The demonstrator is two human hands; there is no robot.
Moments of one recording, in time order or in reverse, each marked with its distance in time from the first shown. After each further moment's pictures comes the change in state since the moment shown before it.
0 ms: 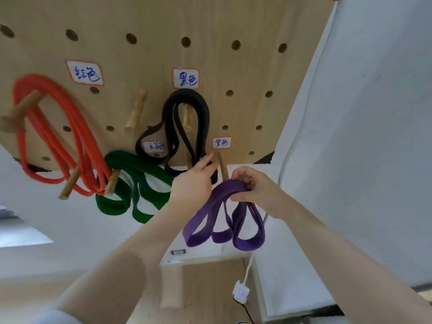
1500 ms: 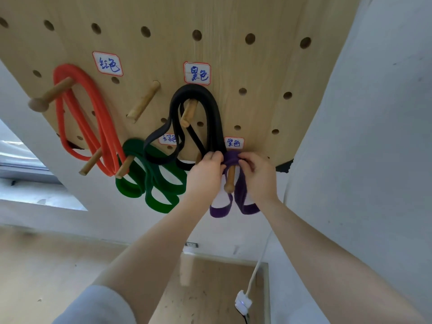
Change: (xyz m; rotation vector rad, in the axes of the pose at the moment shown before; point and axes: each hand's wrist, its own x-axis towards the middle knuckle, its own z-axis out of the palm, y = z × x) left_hand 0.031 0.024 0.026 -0.052 0.228 -0.329; right_hand 0.072 0.039 -0.004 -0.381 0.434 -0.334
